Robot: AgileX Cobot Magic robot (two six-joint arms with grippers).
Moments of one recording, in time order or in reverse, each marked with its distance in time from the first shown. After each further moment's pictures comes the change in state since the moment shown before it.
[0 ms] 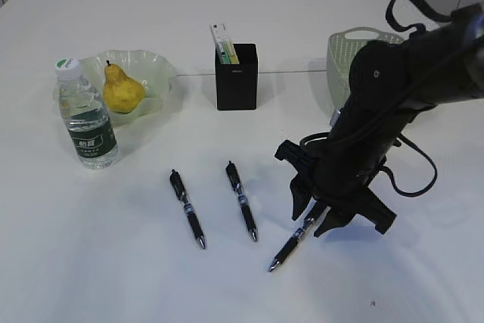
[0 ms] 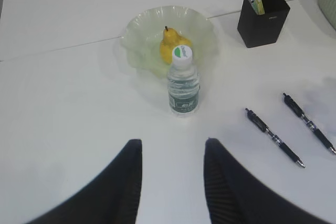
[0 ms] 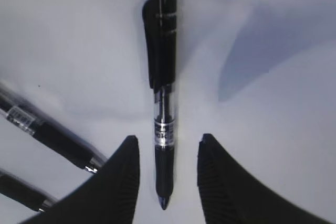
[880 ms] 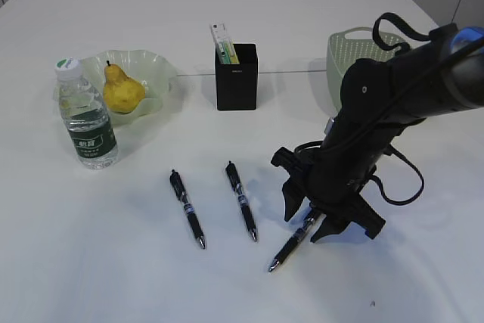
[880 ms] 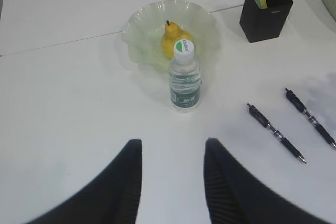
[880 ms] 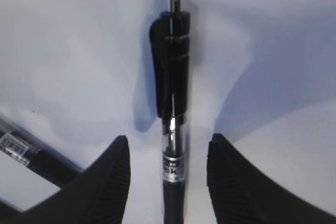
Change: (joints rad) left arm 0.000 0.000 0.000 0.002 0.018 0.000; right arm 0.000 0.068 -0.006 0.026 -0.073 -0.021
